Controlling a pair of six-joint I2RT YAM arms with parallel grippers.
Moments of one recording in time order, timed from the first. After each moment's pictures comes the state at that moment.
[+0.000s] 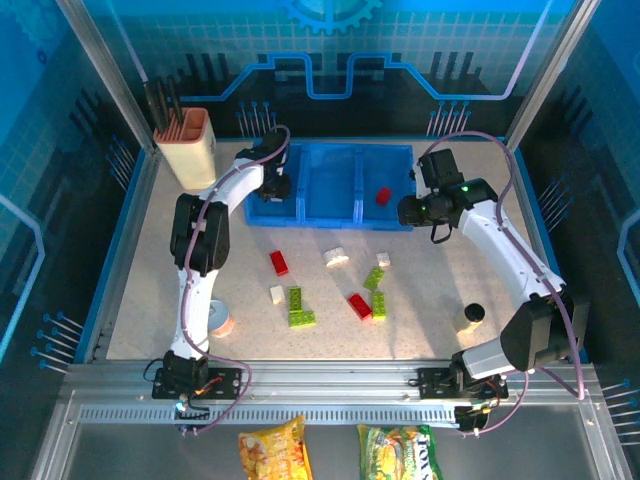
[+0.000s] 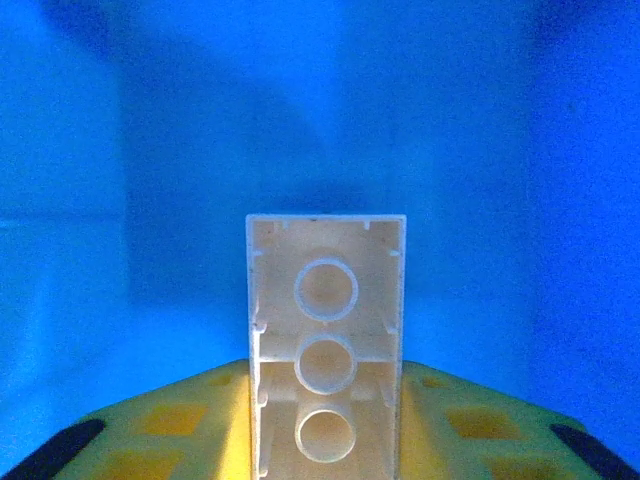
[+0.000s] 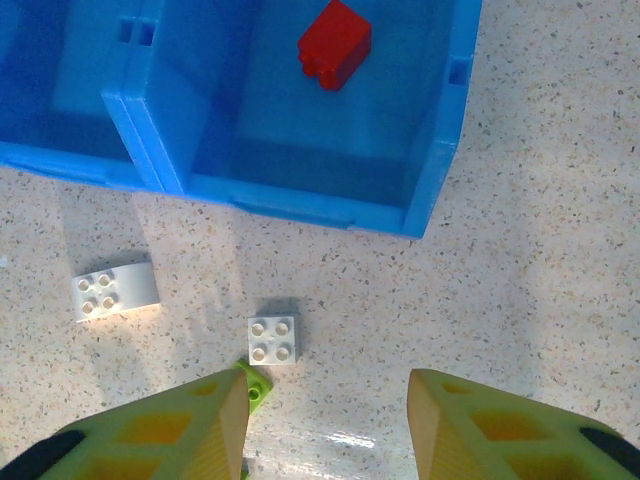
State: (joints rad) left arm -0.24 2.31 1.94 -0.79 -0.08 -0.24; right arm 0.28 1.45 1.34 -0.93 0.00 0.20
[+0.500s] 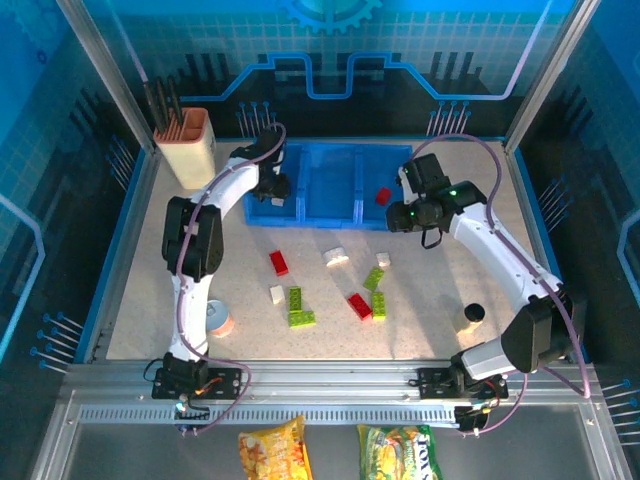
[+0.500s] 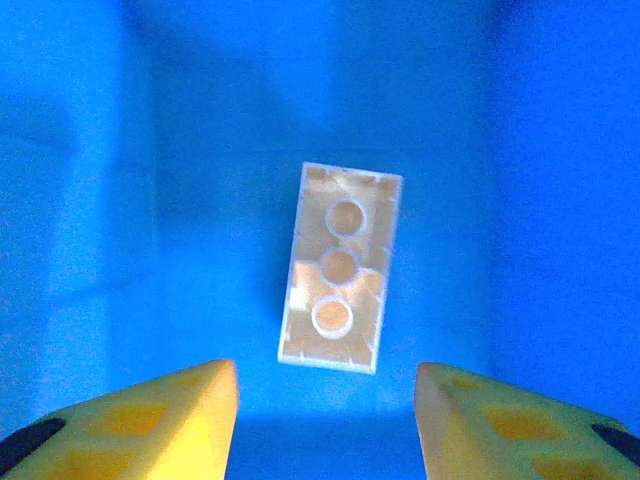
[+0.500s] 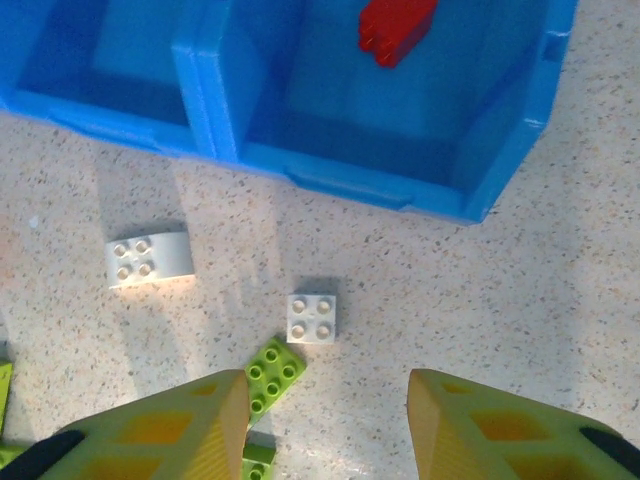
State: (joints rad) left arm -0.24 2.19 1.86 -0.81 -0.05 -0.25; right arm 0.38 1.45 1.34 -0.95 0.02 0.22
